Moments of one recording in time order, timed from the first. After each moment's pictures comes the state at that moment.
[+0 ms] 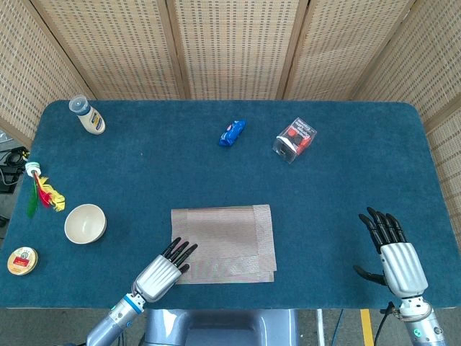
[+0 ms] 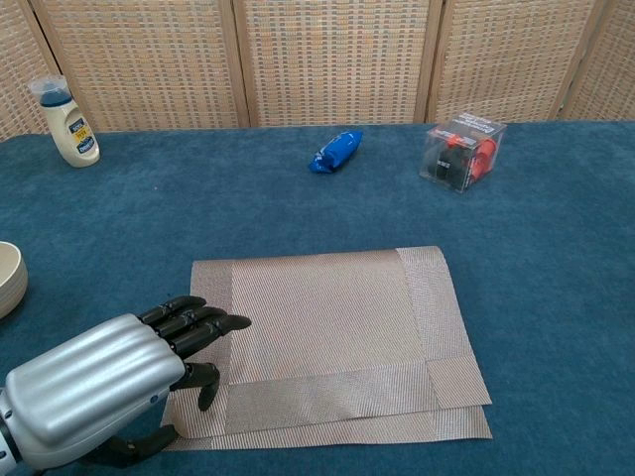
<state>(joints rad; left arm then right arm) -0.37 -1.73 0.13 -1.41 1.70 1.15 0.57 0.10 -1.18 0.01 -1.67 -1.64 1.51 0.03</state>
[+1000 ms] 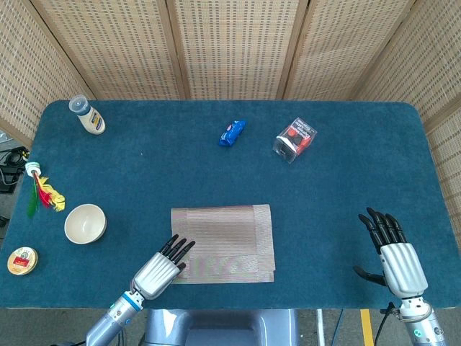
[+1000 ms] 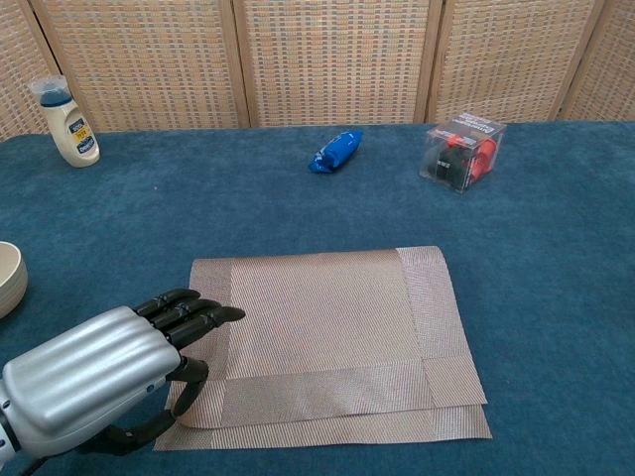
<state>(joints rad) -0.37 -1.72 0.12 -1.41 1.69 1.16 0.57 0.10 -1.17 0.01 -1.68 -1.64 1.51 0.03</state>
